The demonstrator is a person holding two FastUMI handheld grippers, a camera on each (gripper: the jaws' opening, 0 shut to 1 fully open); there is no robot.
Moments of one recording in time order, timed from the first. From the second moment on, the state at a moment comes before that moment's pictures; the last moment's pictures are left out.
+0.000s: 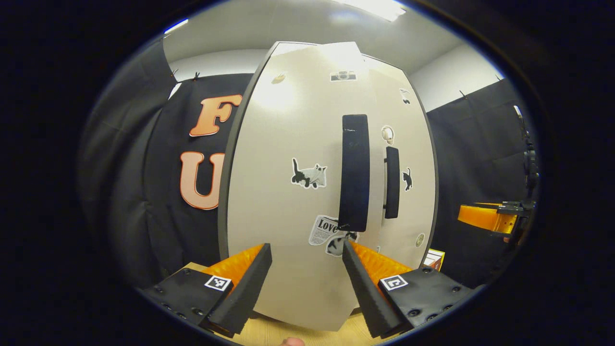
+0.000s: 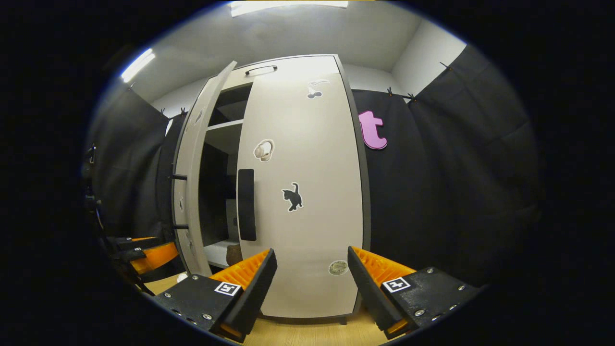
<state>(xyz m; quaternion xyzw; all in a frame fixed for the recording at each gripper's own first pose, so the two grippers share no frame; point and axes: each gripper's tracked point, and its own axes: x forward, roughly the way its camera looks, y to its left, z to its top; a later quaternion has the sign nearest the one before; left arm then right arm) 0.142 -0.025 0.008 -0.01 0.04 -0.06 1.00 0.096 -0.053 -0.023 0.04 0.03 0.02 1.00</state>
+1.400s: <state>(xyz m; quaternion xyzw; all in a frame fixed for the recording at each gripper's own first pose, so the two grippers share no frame) 0.152 -0.035 0.012 0.01 0.04 -0.05 1.00 0.093 -0.061 -0.028 0.03 0.05 0.01 1.00</state>
